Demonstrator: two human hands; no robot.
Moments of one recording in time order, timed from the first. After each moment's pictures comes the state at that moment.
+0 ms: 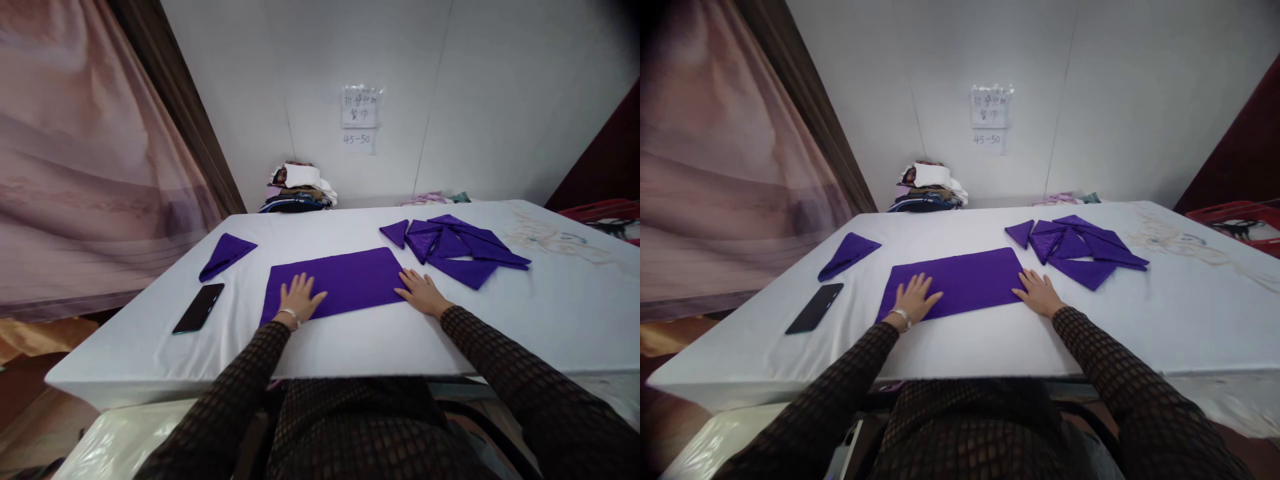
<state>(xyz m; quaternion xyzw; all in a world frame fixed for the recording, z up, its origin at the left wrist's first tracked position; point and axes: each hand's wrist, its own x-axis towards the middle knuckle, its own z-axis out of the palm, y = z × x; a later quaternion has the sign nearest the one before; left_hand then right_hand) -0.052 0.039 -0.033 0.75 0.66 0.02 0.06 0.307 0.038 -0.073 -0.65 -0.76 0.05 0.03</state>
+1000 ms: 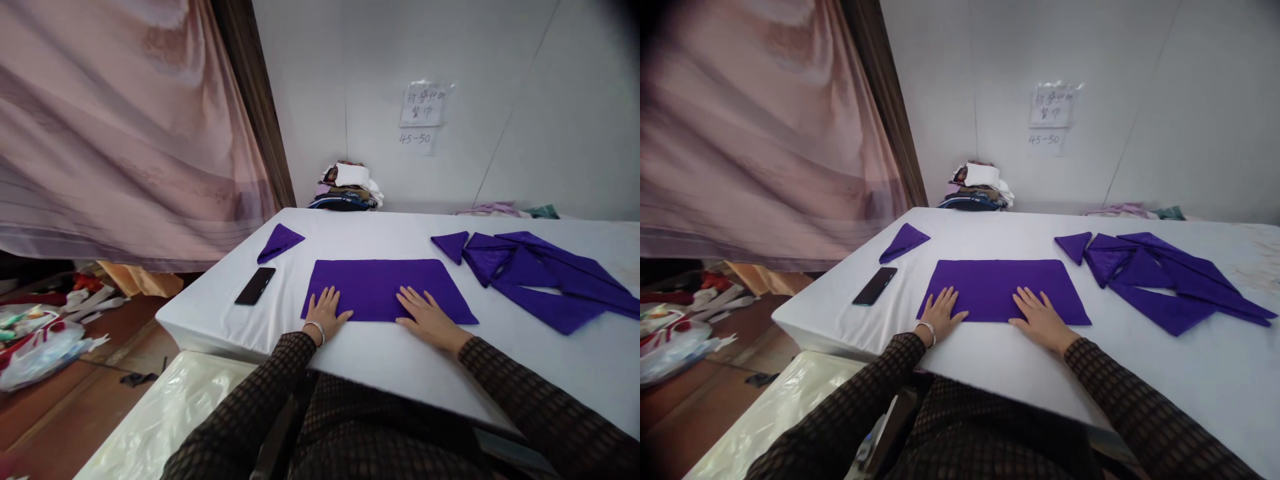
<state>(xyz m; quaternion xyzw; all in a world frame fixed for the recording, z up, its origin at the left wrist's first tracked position) -0.089 -0.006 -0.055 0.74 0.67 0.02 0.04 0.211 0.029 -0.059 -0.46 -0.88 0.04 0.07</state>
